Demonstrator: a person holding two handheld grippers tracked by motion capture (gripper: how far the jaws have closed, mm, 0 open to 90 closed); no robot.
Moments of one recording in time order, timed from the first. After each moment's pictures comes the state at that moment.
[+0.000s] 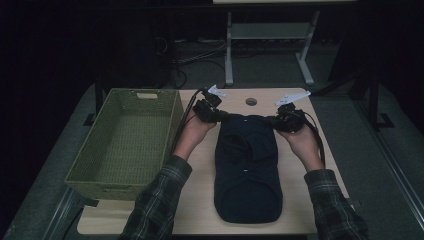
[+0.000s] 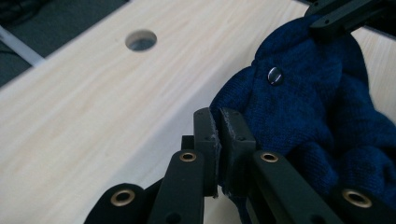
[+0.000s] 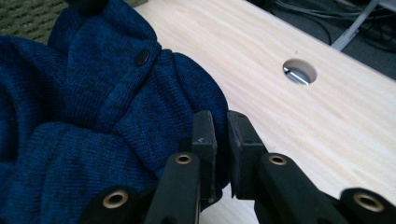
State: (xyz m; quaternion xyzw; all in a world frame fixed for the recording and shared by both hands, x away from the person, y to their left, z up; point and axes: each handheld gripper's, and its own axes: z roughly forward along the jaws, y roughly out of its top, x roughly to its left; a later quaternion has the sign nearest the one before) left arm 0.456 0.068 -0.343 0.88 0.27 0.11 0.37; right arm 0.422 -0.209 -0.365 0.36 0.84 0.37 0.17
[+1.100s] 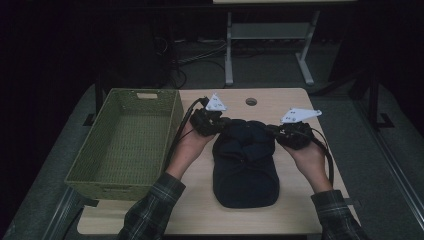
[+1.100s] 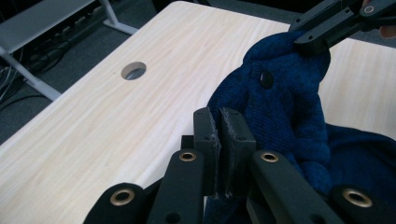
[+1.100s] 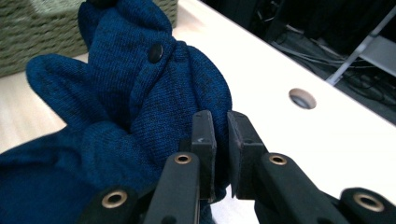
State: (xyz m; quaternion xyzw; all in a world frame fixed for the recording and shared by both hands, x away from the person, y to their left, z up) left arm 0.387 0.069 -0.328 0.87 0.22 0.17 0.40; right arm 0.359 -0.208 -0.359 0.31 0.83 0.41 0.22
